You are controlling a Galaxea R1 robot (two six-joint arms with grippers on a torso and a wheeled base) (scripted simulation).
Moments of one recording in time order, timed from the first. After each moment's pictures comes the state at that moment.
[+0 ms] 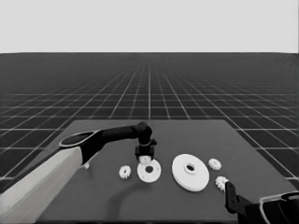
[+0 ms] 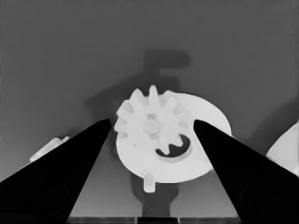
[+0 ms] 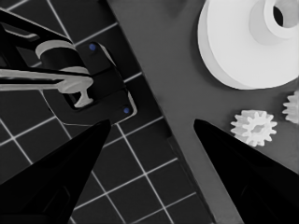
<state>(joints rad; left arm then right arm) 0.12 3.10 -1.98 0.27 1.44 -1.13 -0.35 1.76 -0.39 -0.70 -1.18 0.32</state>
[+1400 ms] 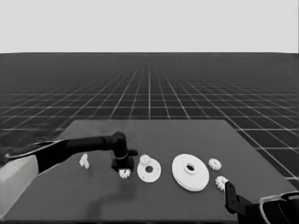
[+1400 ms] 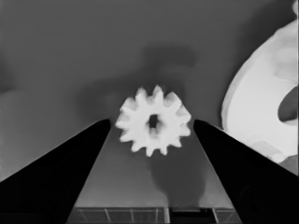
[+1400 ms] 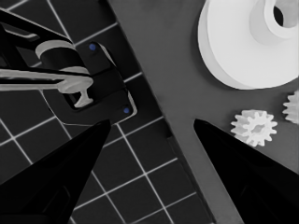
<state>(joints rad) 0.19 2.70 -1.44 0.35 1.46 -1.28 -0.35 1.76 -0.39 -0.70 -1.18 0.32</state>
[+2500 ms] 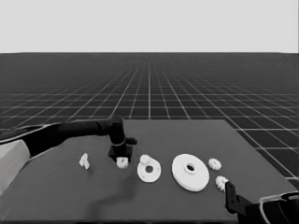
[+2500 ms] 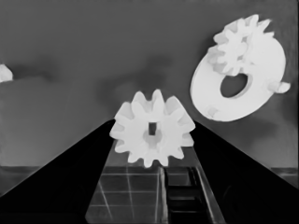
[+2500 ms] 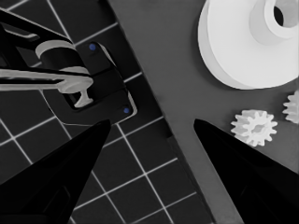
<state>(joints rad) 0.01 2.67 -1.32 0.18 1.53 -1.34 -0.35 1.76 -0.39 -0.70 -1.18 0.32</state>
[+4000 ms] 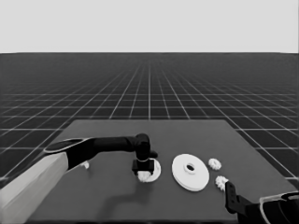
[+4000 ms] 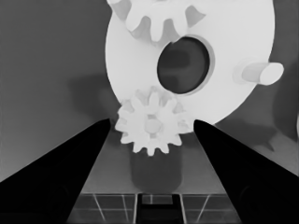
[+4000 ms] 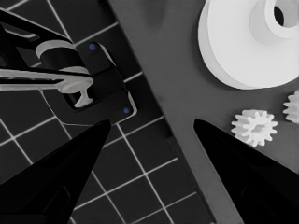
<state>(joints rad) 0.18 2.95 -1.50 0.36 1.53 -1.46 -0.35 1.76 -0.39 -0.70 -1.18 0.32</state>
